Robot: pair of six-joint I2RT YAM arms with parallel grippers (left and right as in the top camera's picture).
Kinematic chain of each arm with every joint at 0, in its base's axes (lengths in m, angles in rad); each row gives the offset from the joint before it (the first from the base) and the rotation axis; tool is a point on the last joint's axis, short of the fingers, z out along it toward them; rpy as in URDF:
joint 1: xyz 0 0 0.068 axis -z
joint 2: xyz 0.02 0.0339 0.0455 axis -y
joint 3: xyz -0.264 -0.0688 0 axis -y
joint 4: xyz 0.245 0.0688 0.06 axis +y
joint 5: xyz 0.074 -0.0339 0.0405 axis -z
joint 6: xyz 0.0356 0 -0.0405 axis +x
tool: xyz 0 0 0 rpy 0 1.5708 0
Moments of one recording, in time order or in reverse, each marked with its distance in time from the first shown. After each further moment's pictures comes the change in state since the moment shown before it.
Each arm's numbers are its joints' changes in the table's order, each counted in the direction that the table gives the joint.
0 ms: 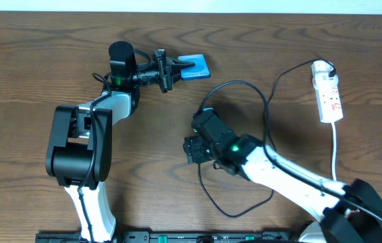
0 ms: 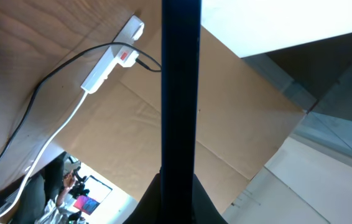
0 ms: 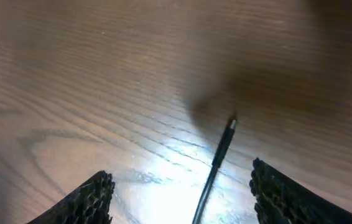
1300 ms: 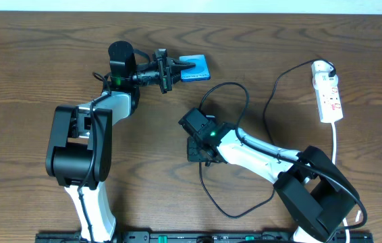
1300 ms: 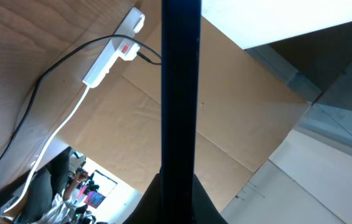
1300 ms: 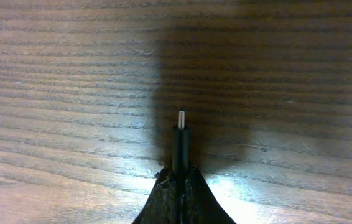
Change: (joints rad) left arm 0.000 0.000 0.000 -0.018 0.027 0.003; right arm 0.011 -0.256 0.145 0.174 -0.004 0.212
